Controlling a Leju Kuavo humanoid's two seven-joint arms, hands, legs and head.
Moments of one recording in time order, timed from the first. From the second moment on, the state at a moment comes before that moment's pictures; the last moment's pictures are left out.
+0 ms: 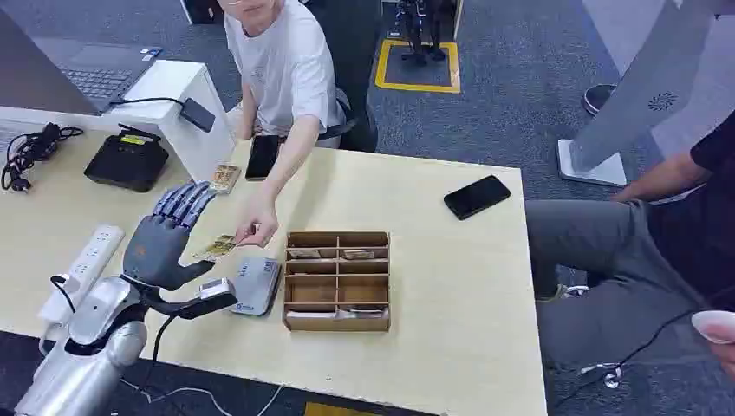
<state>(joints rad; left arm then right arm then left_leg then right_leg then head) -0.13 0.43 -0.18 -1.53 -0.97 0.42 -0.20 -0.03 0.08 -0.87 -0.21 1.55 -0.21 -0.12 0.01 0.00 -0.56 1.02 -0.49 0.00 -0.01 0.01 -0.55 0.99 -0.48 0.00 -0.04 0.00</state>
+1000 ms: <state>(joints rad) -0.14 0.43 -0.18 -1.53 -0.95 0.42 -0.20 -0.03 0.09 -0.87 -0.21 1.55 -0.20 -0.12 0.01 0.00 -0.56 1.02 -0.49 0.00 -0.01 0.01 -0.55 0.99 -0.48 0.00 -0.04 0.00</state>
